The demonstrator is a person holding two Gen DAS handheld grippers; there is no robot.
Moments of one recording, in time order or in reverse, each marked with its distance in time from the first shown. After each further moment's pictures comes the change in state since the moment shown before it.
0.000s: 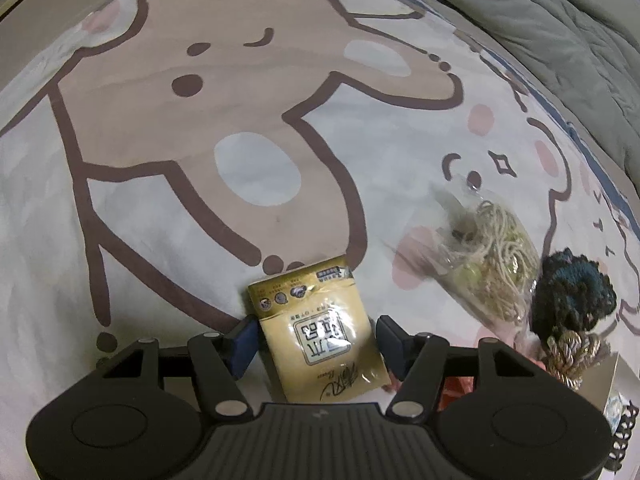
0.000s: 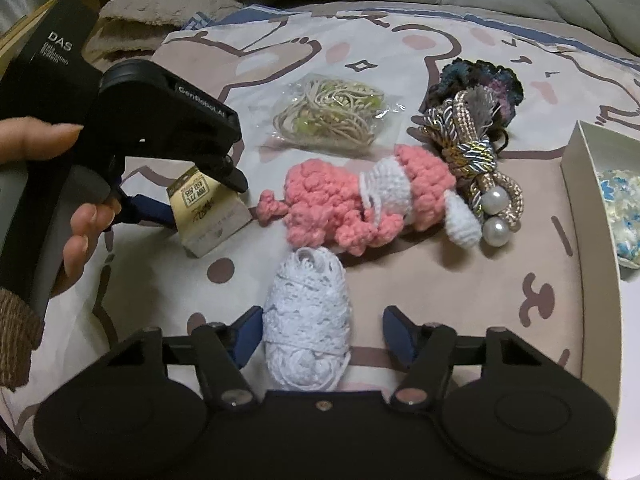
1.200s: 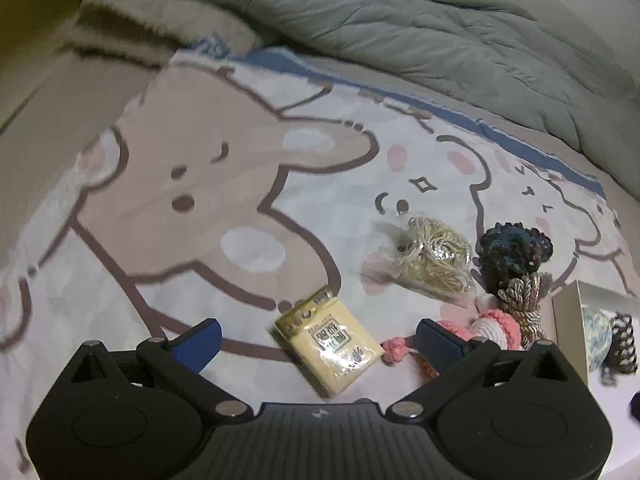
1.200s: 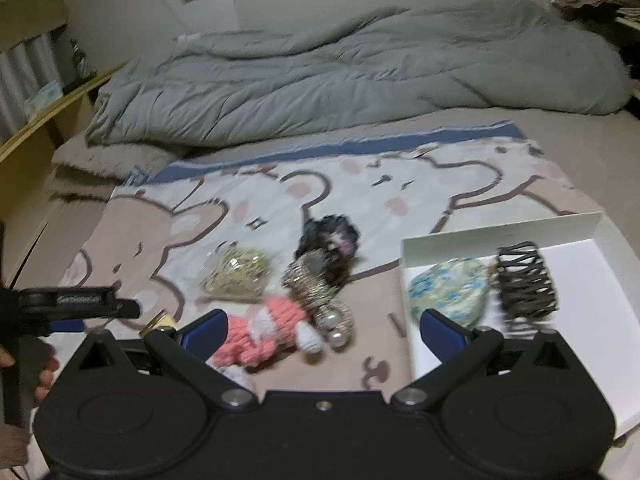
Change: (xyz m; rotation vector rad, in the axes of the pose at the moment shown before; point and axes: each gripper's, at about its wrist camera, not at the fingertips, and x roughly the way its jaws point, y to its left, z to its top) left arm -0.085 0.005 -0.023 0.300 -0.201 -0.057; right arm -0.131 -0.053 0.019 0.174 -0.317 -0.147
